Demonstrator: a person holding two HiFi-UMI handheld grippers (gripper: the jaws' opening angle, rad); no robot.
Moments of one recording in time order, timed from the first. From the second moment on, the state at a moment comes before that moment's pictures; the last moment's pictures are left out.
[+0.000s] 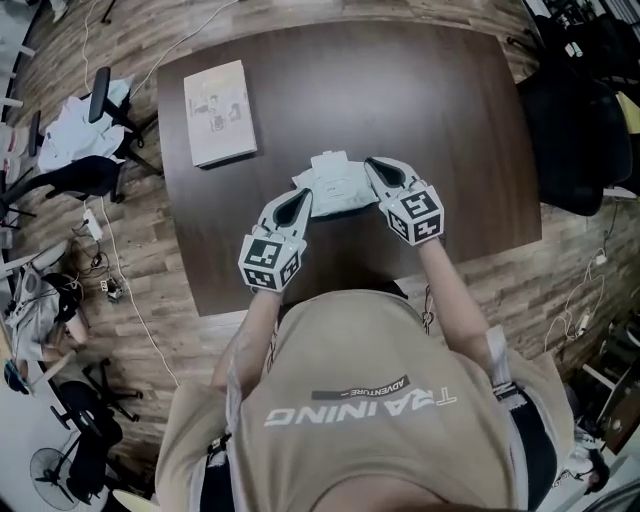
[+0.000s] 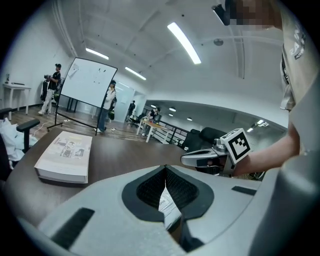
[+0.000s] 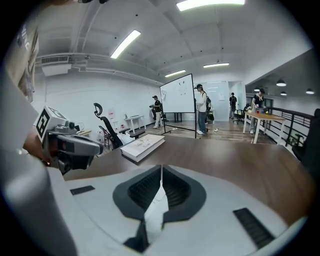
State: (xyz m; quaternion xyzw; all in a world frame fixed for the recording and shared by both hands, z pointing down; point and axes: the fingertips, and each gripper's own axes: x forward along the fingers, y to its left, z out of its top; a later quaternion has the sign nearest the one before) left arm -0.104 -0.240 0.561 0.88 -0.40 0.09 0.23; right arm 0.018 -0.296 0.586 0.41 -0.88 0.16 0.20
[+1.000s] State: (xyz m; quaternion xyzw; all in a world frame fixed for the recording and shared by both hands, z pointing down) left arm -0.070 -0.253 0.605 0.86 -0.41 0.12 0.28; right arm -0.016 -0.348 0.697 0.23 -0.88 0.28 0.30
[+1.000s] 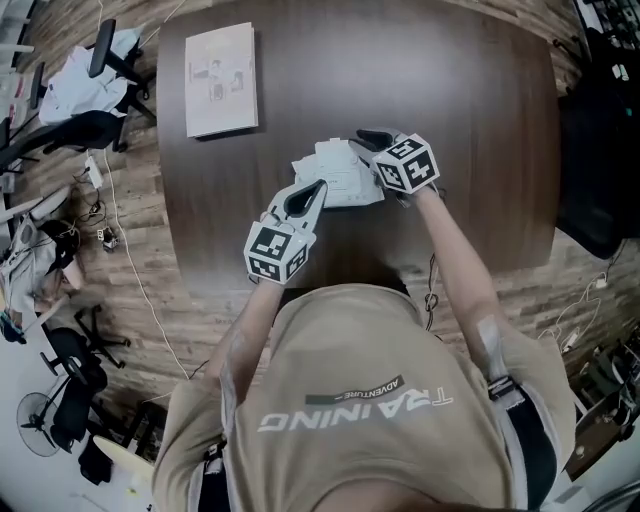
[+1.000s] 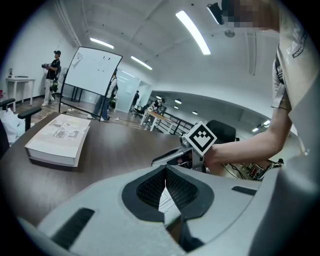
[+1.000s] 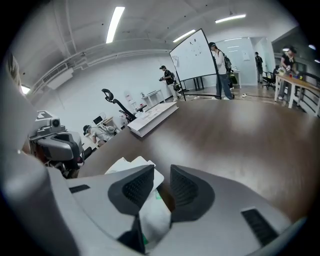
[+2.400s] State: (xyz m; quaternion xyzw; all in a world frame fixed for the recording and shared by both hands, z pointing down) left arm -0.082 -0.221 0.572 0.86 -0.43 0.09 0.27; right arm -0.015 -0.298 0.663 0.21 -0.89 0.24 0.31
